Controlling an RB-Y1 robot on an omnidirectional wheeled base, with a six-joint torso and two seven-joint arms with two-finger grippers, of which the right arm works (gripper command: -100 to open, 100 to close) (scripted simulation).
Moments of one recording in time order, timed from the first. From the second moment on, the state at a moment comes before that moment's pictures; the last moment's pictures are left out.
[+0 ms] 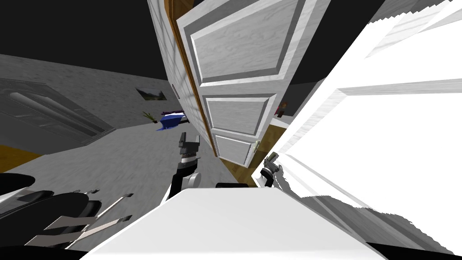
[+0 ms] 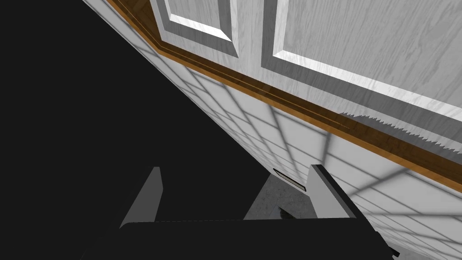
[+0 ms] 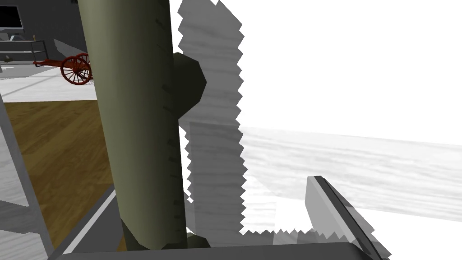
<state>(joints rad) -0.06 -0.03 -0.20 -0.79 -0.90 -1.02 -0.96</state>
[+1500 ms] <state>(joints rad) -0.12 -0.05 -0.29 -0.70 -0.97 -1.09 -0.95</state>
